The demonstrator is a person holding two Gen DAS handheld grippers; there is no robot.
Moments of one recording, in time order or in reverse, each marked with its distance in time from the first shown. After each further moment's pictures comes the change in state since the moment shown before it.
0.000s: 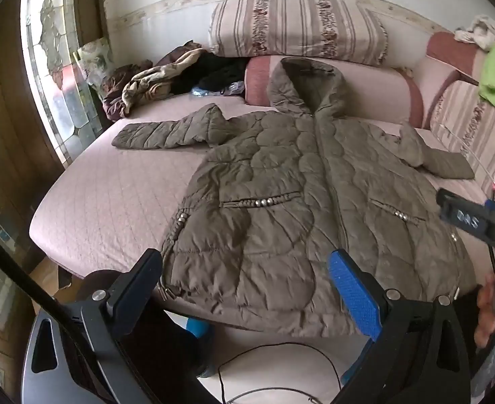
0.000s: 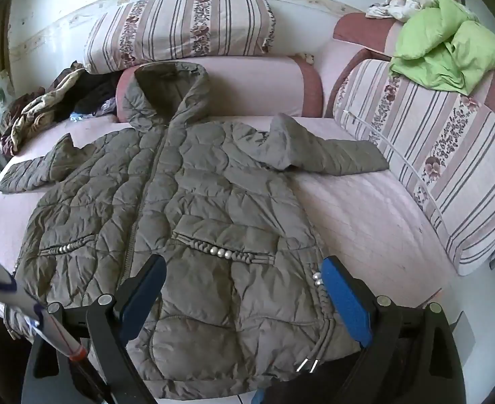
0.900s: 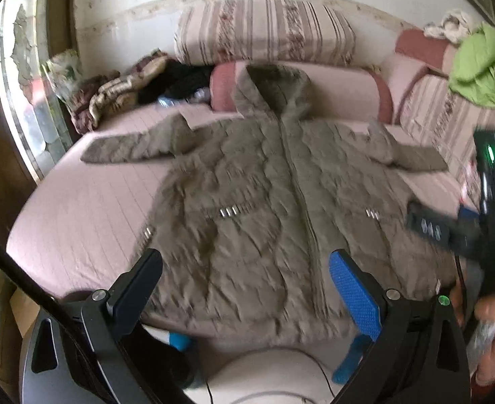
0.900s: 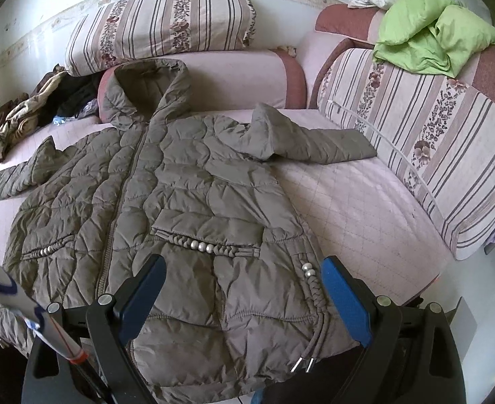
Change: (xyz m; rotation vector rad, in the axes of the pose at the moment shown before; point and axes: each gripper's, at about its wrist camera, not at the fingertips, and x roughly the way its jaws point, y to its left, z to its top) left arm 0.007 -0.013 0.004 0.053 -0.067 -0.113; right arm 0.016 -0.010 -0.014 0.050 -0.002 -0.045
